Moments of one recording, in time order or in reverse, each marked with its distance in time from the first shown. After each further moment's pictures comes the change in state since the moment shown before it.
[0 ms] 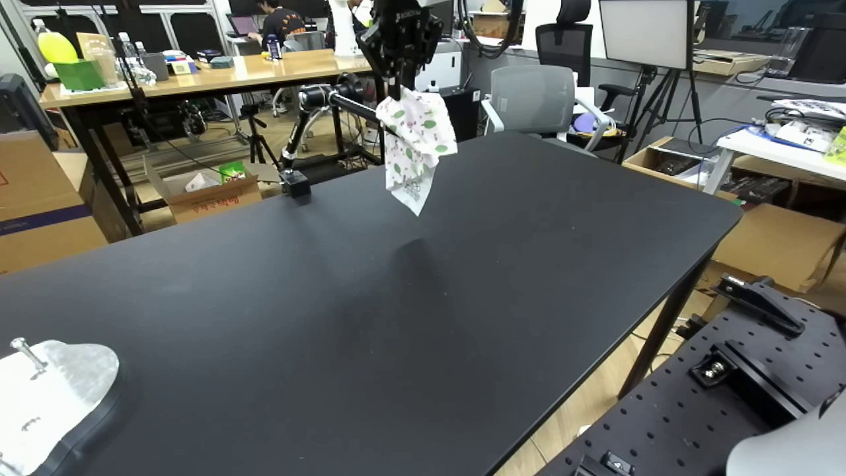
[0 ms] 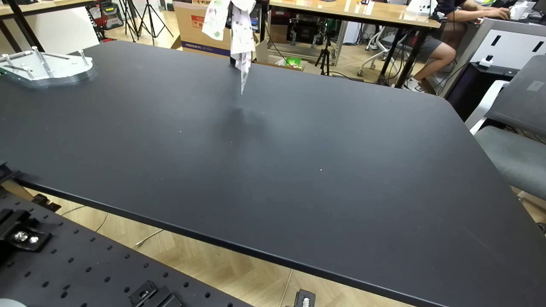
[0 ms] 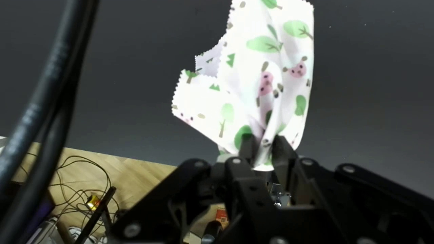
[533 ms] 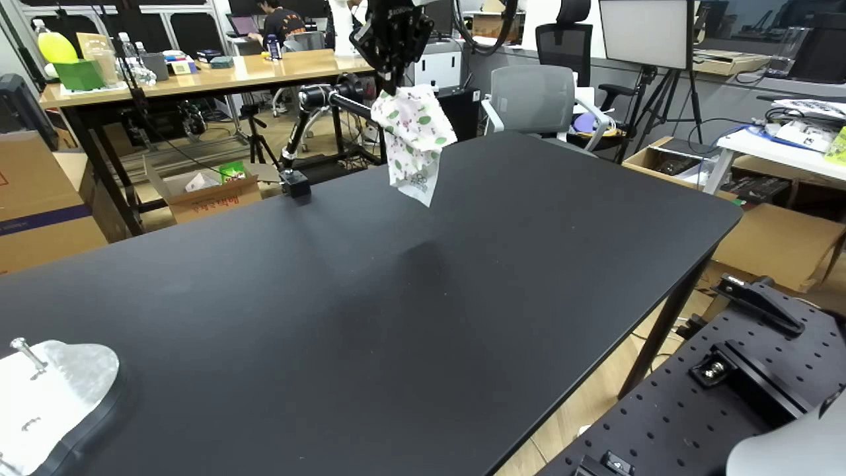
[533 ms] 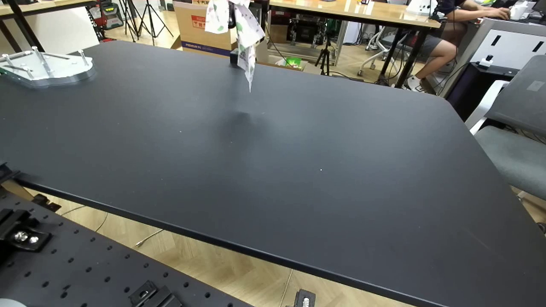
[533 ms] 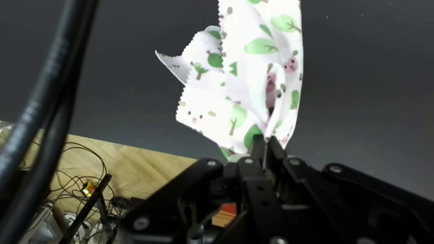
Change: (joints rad) arm 0.054 0.004 -0.034 -0.005 0.000 0.034 -0.012
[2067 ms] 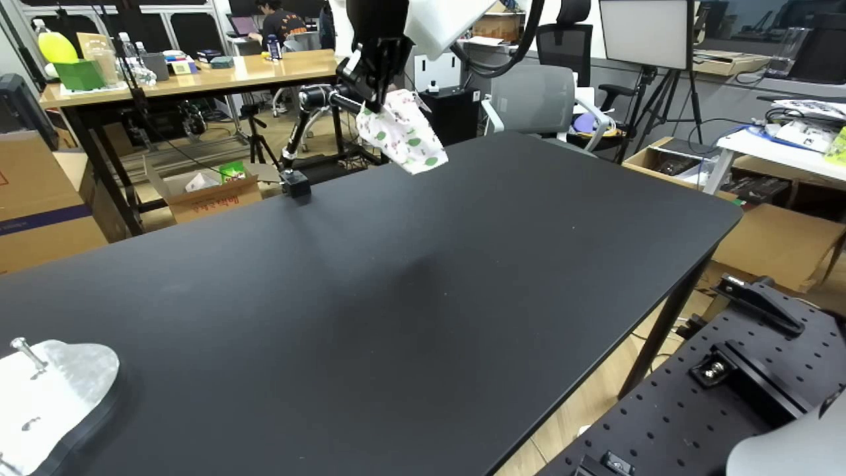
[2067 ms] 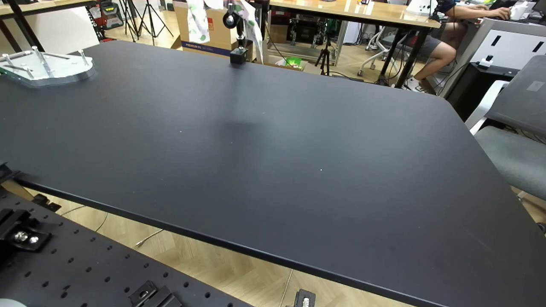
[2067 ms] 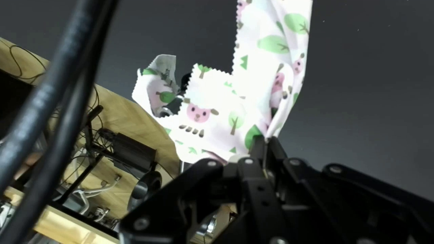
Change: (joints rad) arm 0.420 0.145 -0.285 -0.245 0.062 0.312 -0.154
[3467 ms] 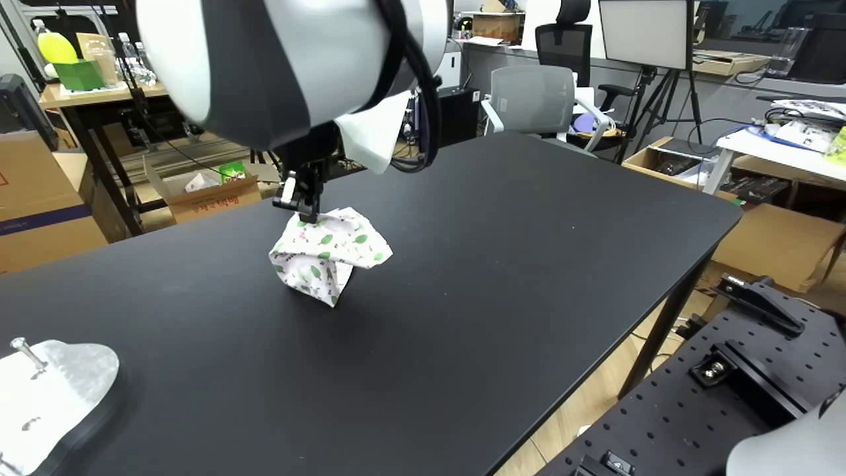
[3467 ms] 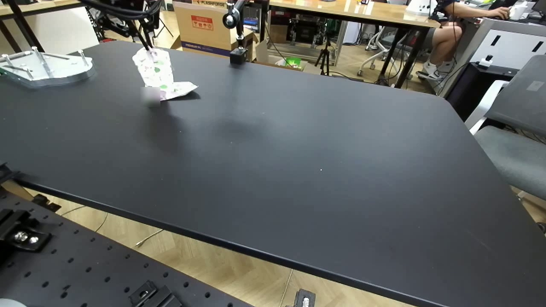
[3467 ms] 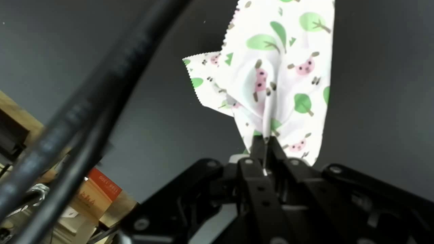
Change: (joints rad) arm -0.896 0.034 1.142 0.109 0.203 0.051 -0.354
